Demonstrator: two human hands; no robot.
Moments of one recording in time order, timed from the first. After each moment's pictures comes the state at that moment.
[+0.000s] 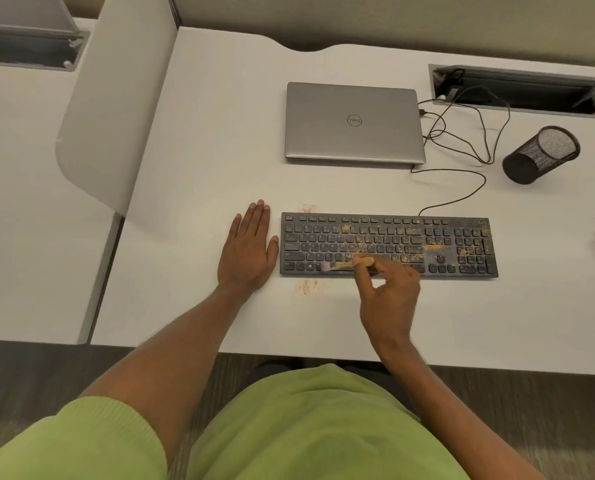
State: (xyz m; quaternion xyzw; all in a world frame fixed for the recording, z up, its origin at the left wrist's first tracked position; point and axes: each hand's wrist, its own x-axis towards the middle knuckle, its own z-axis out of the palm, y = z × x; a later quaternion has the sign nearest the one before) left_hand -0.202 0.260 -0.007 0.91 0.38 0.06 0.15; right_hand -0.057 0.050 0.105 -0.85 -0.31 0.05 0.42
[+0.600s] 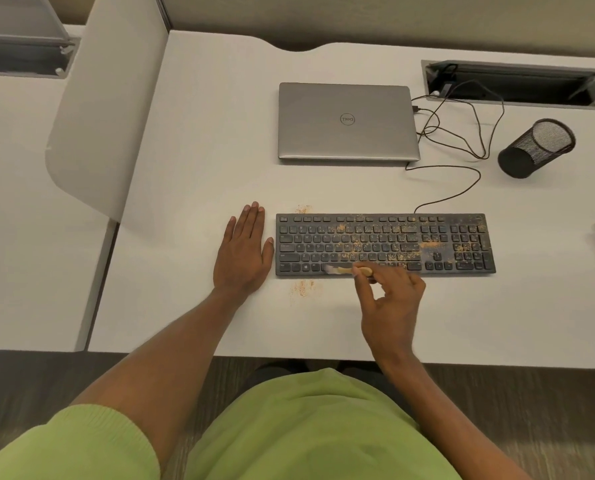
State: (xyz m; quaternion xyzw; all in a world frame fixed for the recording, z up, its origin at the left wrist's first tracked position) left_hand -0.201 0.259 -0.006 0.91 0.38 0.05 0.15; right_hand -0.056 0.029 0.096 -0.84 -0.34 0.04 0.42
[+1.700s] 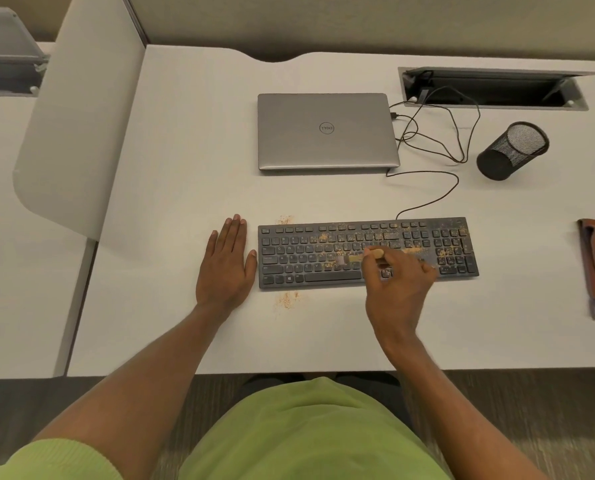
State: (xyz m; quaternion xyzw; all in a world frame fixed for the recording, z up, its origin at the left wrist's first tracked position) left_hand -0.201 0.259 -0.007 0.91 0.38 0.05 0.15; right_hand -0.010 0.043 0.108 -0.88 -0.26 0.01 0.40
